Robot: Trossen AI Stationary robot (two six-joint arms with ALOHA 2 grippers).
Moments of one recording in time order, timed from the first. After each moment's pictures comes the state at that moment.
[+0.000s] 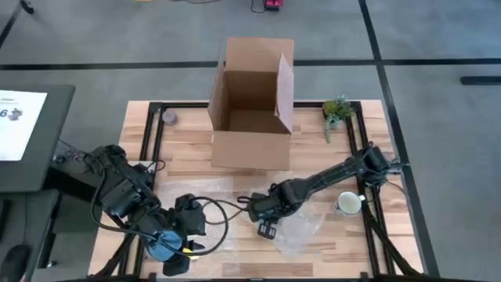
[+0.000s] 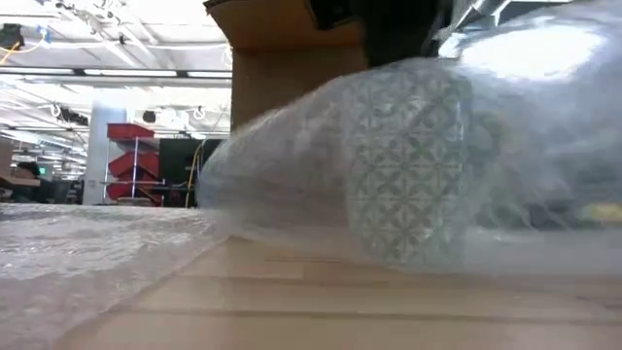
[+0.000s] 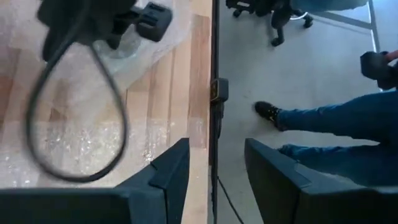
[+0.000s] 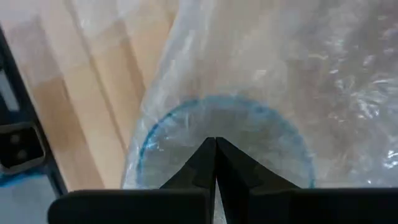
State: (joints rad) left arm -0.75 1.75 2.24 -1.45 -0.24 -0.82; right arm 0.33 2.01 1.70 -0.93 0.00 0.68
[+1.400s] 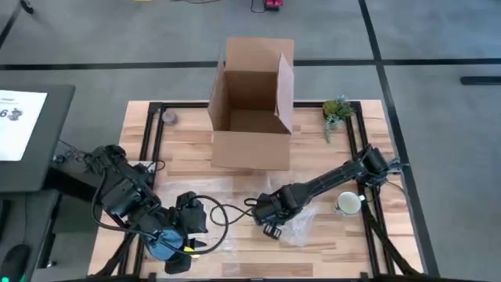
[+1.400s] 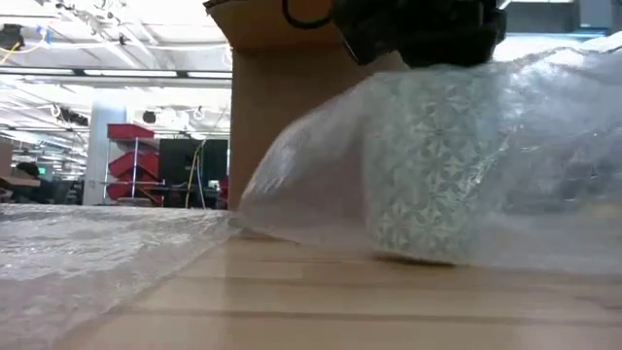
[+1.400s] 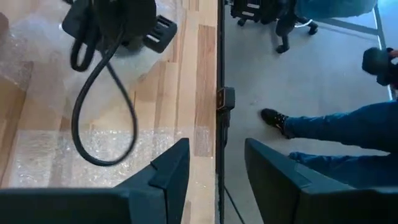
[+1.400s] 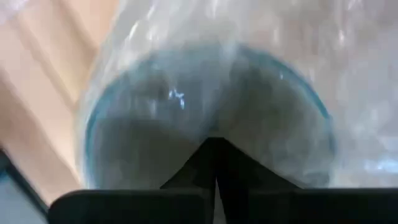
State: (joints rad) left arm -0.75 1.75 2.24 -1.43 -0.28 -0.81; right arm 0.38 2.02 1.67 -1.05 -0.04 0.70
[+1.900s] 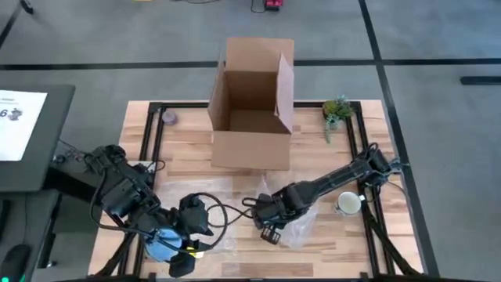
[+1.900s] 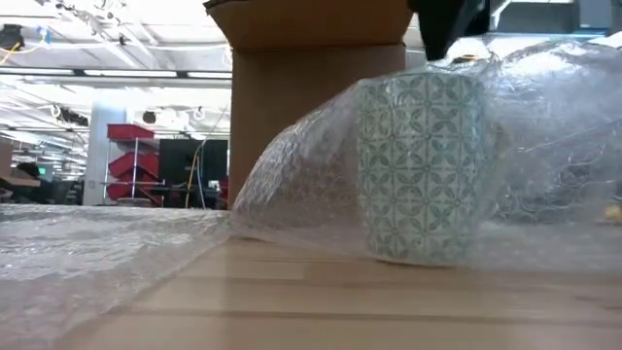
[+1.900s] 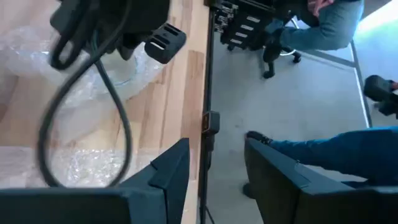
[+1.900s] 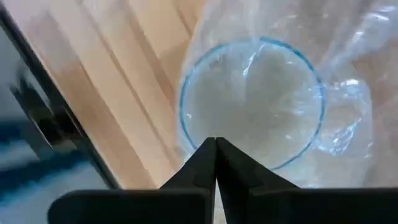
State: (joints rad) left arm -0.75 1.75 2.24 -1.38 -0.32 -0.84; right arm 0.41 2.01 1.84 -1.16 0.00 1.02
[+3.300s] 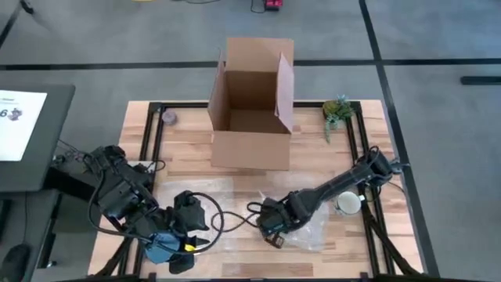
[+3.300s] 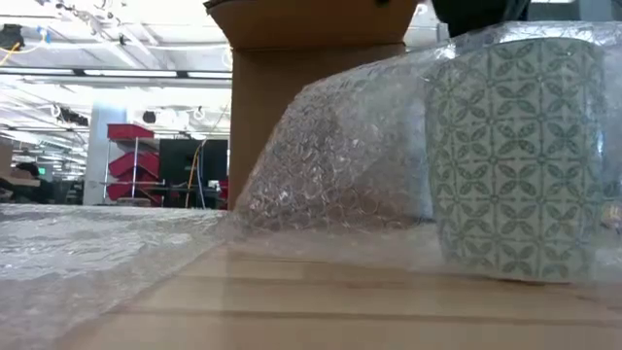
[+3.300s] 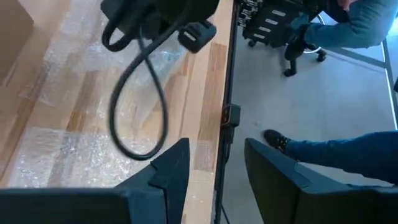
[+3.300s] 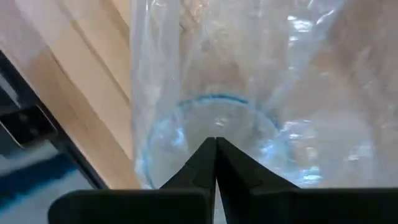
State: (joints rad) left arm -0.77 1.75 2.24 -1.44 -0.38 -0.90; right arm 0.45 2.04 1.79 -1.16 -0.01 1.07
